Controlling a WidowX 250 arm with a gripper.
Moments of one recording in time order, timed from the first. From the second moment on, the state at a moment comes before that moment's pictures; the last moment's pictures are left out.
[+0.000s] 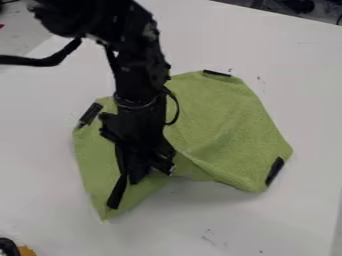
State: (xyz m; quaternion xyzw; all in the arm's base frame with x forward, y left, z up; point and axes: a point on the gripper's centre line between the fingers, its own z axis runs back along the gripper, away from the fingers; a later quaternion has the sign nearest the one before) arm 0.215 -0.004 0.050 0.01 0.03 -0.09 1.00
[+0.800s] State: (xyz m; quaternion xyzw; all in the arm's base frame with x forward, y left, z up) arm 0.372 -0.012 0.057 0.03 0.13 -0.38 0.91
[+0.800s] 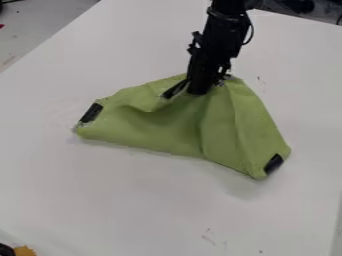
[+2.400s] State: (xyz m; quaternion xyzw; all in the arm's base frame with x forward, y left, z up) arm 0.397 -0.071 0.070 0.04 -0.09 -0.32 0.94
